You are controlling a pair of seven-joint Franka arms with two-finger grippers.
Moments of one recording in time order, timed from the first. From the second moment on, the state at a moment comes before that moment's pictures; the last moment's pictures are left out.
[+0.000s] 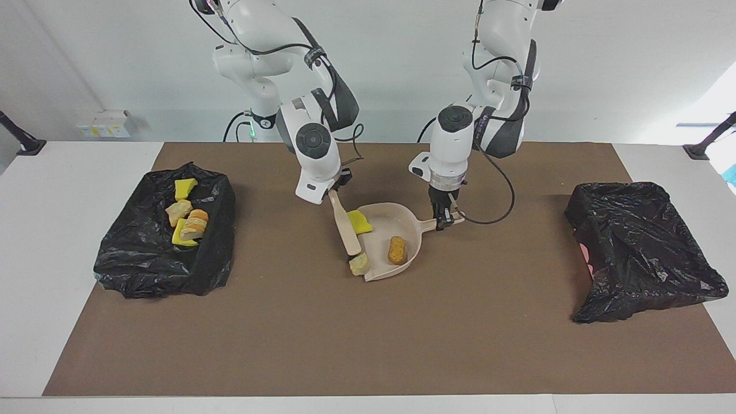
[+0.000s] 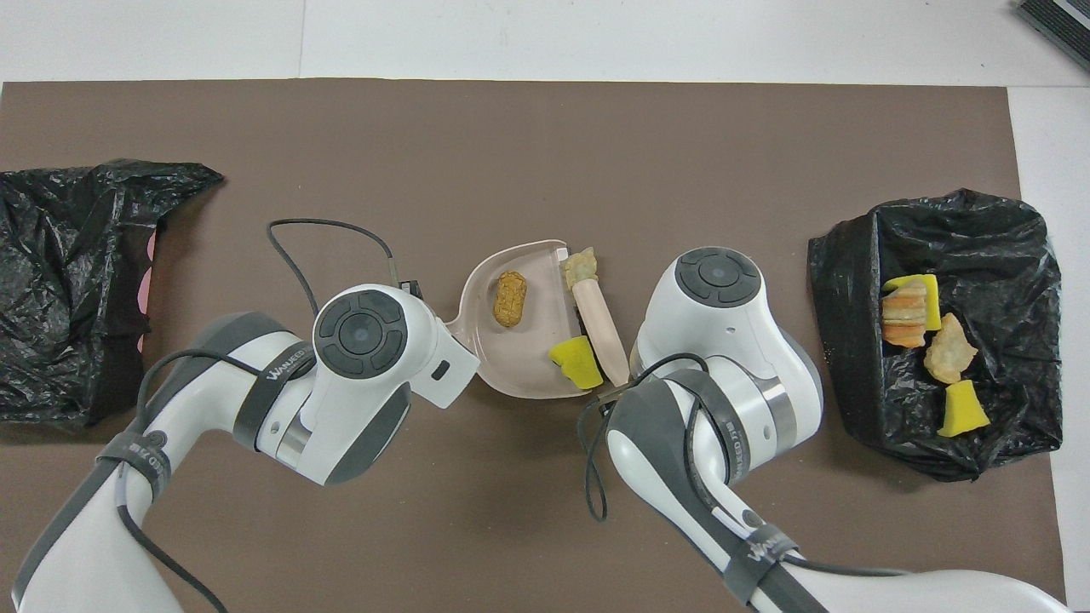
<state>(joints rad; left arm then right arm) -0.56 0.16 0.02 -2.09 0.12 2.32 0.89 0.13 0.20 0.36 -1.99 0.18 1.83 0.10</state>
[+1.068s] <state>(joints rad) -0.56 0.16 0.02 -2.09 0.12 2.32 0.89 0.00 0.22 0.35 -1.96 -0.10 1.92 0.04</state>
